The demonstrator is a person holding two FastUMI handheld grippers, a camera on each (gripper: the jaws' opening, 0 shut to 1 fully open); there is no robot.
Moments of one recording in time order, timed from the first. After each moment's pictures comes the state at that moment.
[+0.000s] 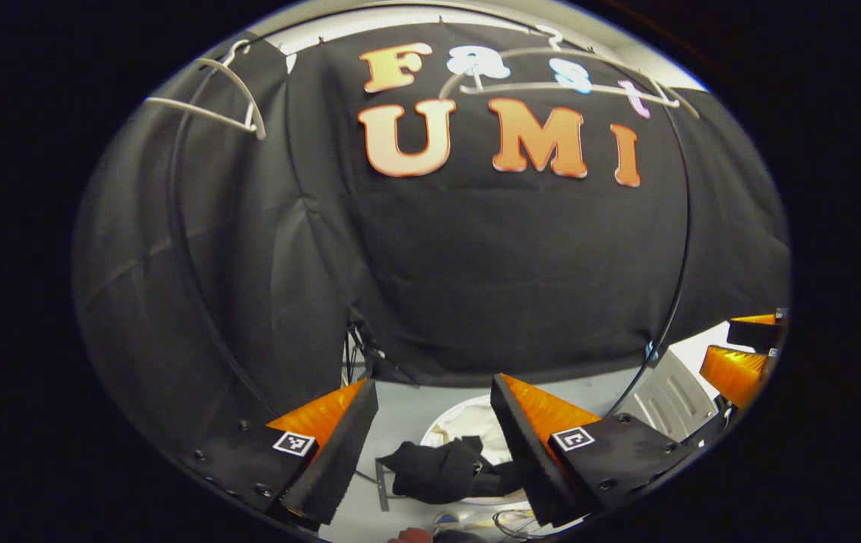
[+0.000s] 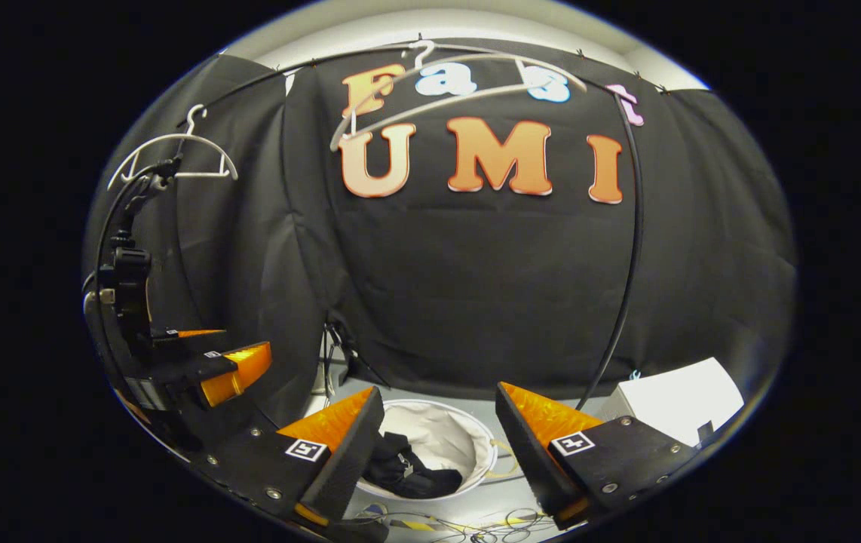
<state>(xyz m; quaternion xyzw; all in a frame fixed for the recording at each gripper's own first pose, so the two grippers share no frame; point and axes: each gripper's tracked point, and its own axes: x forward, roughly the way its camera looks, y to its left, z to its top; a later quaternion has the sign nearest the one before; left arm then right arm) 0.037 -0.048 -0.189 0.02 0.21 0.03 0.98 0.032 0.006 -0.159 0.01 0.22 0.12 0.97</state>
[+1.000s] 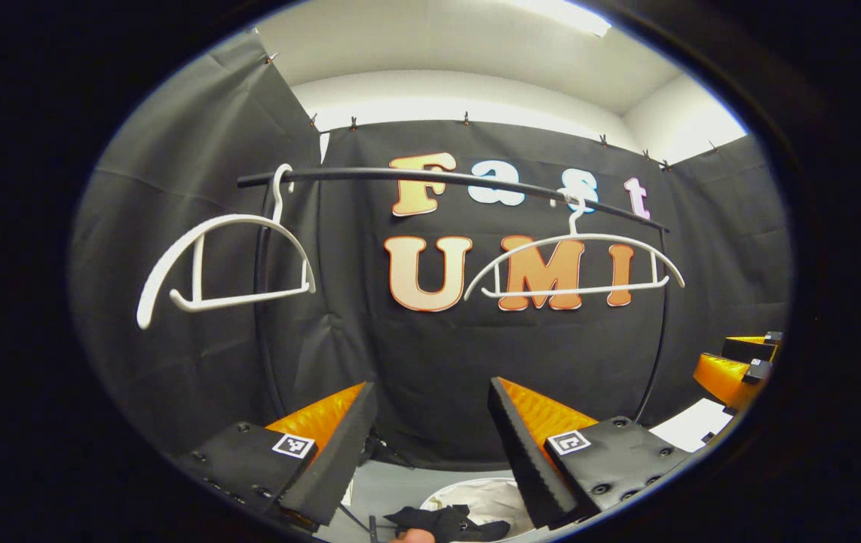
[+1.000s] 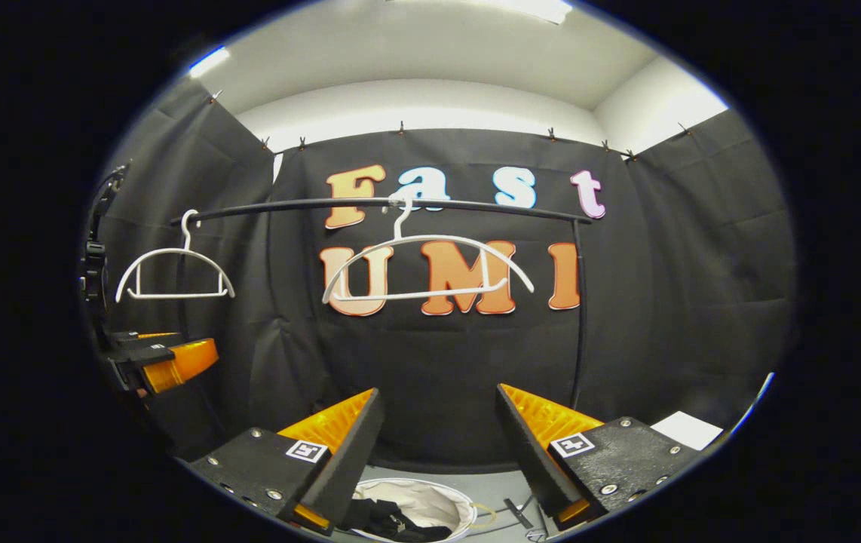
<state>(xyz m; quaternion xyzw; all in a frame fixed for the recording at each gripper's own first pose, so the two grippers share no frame) 0.018 -0.020 0.032 0.00 0.02 0.03 1.00 0.022 -0.032 0.046 0.02 0.03 0.05 1.00</state>
